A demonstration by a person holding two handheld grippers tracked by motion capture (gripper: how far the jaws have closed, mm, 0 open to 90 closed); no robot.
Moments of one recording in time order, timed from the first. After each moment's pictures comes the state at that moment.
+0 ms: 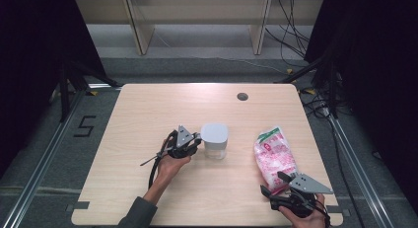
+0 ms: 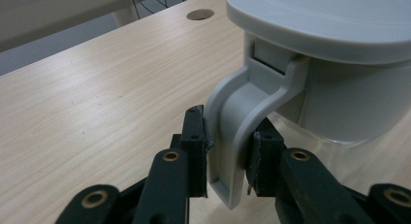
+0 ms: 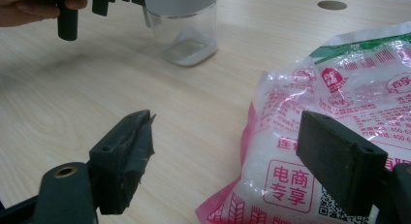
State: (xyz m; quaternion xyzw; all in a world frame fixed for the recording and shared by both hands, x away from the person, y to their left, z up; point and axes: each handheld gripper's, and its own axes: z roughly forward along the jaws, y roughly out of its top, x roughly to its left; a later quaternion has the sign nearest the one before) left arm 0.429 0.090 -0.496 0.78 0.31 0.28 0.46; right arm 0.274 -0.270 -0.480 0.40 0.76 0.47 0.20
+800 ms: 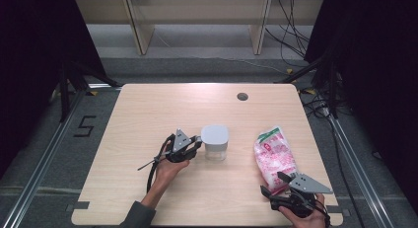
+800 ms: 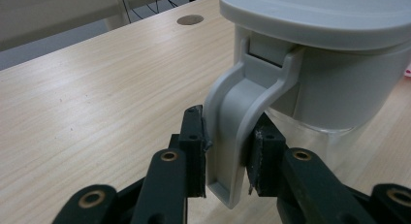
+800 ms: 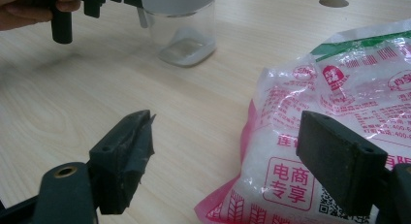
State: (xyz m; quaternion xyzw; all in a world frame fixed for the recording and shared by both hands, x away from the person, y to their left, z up) left arm 0.417 0.094 -0.501 0.77 0.32 0.26 0.49; right arm 0.274 -0.270 -0.482 0.40 0.76 0.47 0.20
